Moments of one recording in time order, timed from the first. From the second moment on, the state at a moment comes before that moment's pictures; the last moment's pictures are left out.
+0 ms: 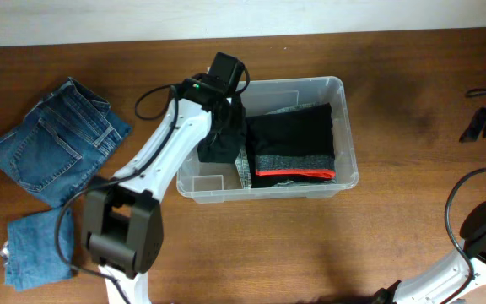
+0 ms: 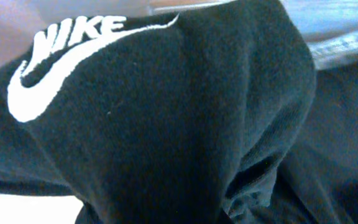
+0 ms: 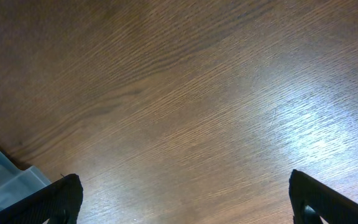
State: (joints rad) left arm -0.45 2.03 1.74 -0.92 -0.08 -0.35; right arm -0.69 2.00 1.96 -1.46 -0.12 -0.11
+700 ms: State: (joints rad) left arm -0.45 2.06 1.74 -0.88 -0.09 -0.32; right arm -0.69 2.00 1.96 -1.46 -0.12 -0.11
